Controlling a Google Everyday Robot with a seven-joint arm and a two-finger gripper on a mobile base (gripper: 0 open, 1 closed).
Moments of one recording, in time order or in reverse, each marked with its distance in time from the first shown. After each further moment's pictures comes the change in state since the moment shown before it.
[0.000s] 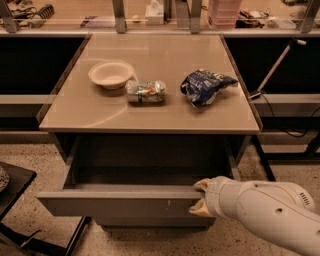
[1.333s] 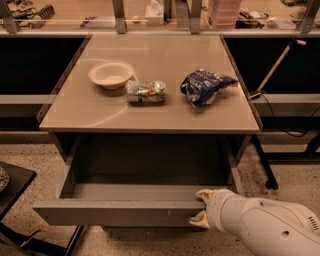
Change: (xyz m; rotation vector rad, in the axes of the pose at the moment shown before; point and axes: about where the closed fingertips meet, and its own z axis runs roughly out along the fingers) arm -0.002 0.029 -0.013 0.012 -0.011 0.006
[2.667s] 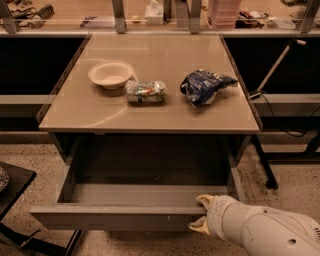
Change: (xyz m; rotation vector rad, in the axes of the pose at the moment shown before) arm -0.001 0.015 -0.009 -0.012 -0.009 0.031
